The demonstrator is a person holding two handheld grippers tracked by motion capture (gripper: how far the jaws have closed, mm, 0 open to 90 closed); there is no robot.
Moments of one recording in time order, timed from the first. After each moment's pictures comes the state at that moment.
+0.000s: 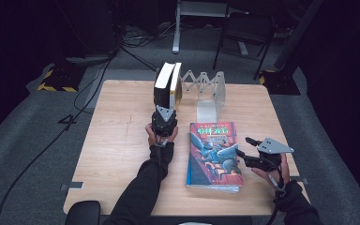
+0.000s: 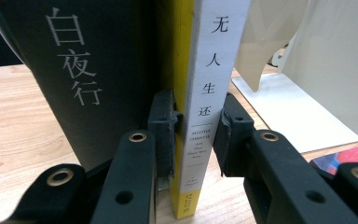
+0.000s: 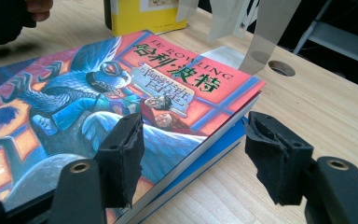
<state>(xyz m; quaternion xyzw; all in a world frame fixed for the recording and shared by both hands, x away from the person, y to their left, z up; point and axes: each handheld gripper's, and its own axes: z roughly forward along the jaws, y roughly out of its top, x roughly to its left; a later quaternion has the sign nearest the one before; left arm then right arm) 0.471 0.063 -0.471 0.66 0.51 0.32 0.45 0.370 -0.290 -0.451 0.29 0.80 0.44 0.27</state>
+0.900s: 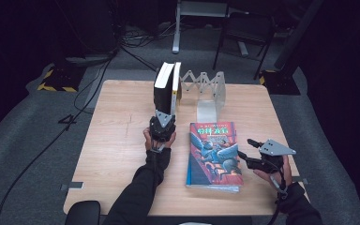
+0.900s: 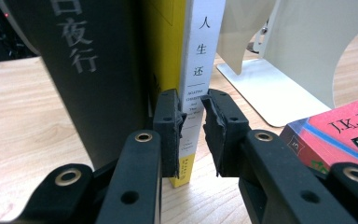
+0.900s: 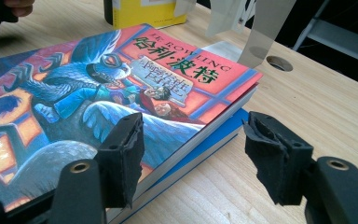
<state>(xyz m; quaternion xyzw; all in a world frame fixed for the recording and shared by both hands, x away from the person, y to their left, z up) 0.453 0.069 -0.473 0.68 0.48 0.31 0.46 0.365 -0.295 -0.452 0.29 0.80 0.44 0.28</state>
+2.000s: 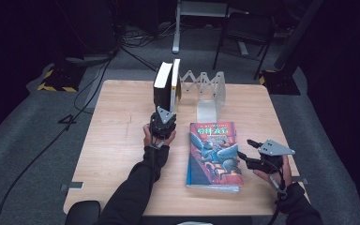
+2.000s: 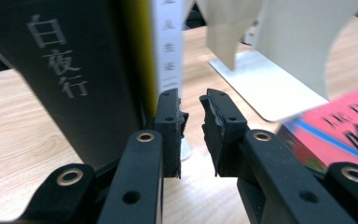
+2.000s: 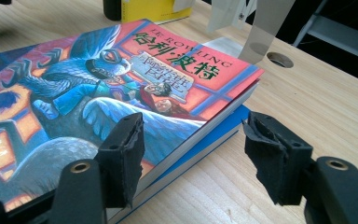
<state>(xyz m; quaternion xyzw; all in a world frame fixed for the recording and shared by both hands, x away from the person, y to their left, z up) 0.453 0.072 -0.459 0.73 0.44 0.29 0.44 0.364 -0.294 -0.452 0.29 0.81 0.43 0.28</state>
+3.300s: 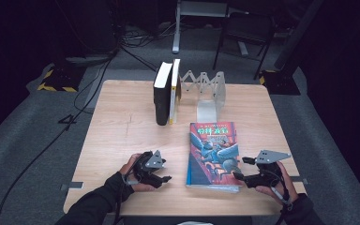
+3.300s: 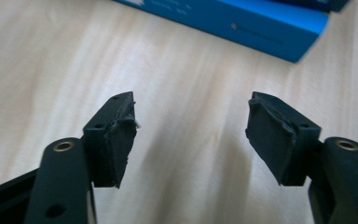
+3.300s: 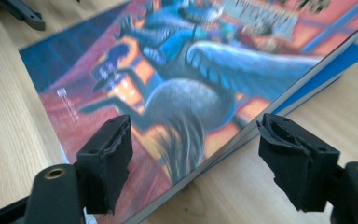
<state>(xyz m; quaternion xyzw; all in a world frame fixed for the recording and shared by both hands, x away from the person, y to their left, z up) 0.346 0.125 -0.490 0.92 0.17 0.08 0.35 0.335 -0.285 -0.455 0.30 0.86 0.40 0.12</state>
